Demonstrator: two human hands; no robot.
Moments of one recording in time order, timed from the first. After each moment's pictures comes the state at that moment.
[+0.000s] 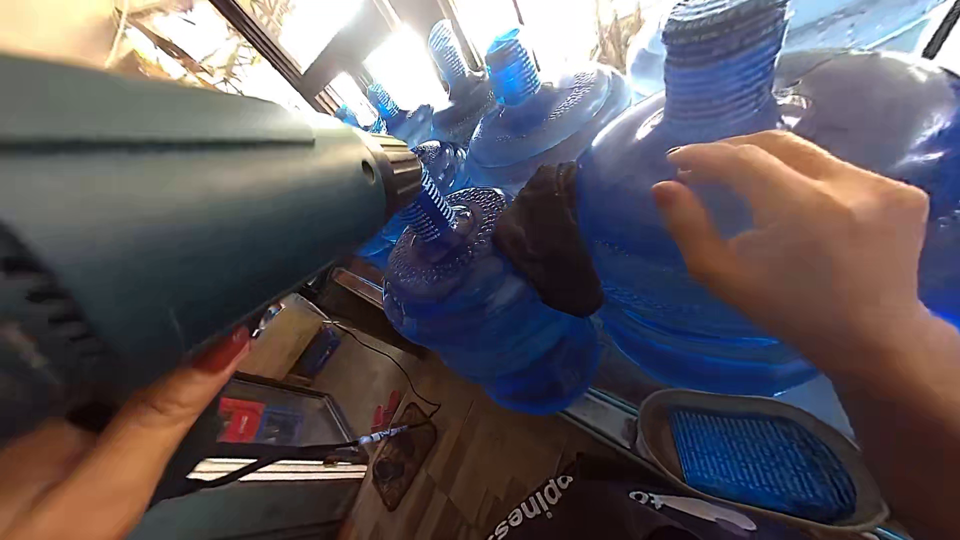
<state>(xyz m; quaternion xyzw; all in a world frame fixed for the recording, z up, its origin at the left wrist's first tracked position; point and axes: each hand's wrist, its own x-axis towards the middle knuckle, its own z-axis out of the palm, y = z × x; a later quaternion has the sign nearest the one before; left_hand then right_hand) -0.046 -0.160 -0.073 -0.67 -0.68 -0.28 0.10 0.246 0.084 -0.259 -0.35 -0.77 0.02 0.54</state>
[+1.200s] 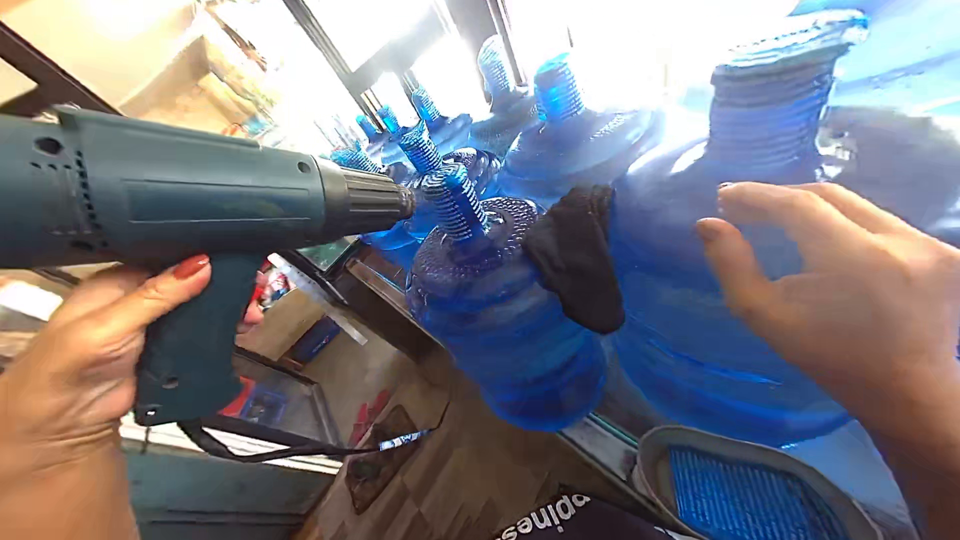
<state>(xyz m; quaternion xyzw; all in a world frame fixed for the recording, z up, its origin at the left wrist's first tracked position) -0.155 -0.179 -0.067 -0.51 -0.69 -0.48 -0.18 0.252 0.089 -0.266 -0.34 -0.77 0.03 0.53</state>
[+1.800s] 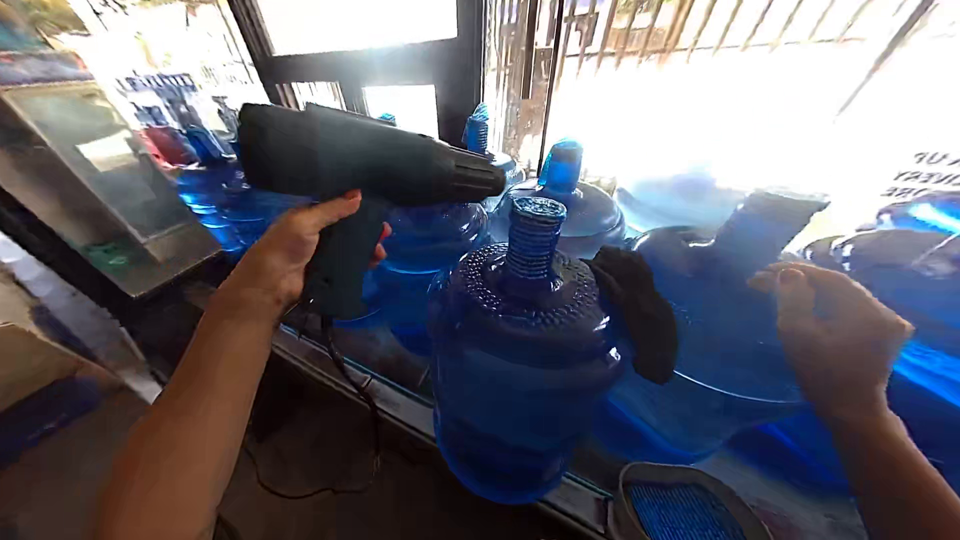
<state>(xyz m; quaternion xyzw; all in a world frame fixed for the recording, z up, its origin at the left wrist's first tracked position) -0.262 -0.006 -0.143 -0.48 -0.50 -0.57 -0.44 0.231 0.085 -0.259 -0.46 -0.70 -0.08 0.54</state>
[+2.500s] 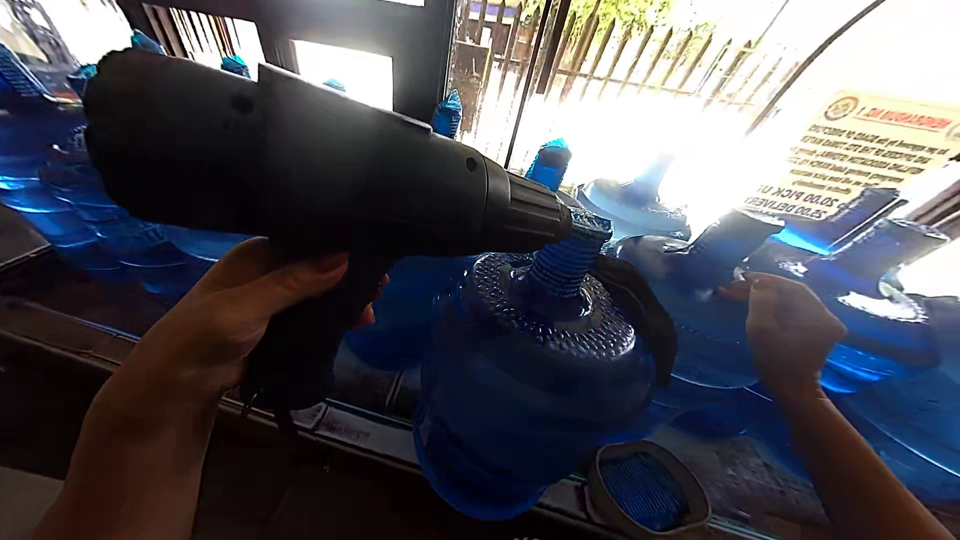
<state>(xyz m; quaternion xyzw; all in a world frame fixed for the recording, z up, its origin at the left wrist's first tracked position) -0.333 0.004 -0.203 -0.62 -0.28 -0.56 -0.48 0.222 0.090 -0.262 -0.51 -0.65 -0.16 0.54</state>
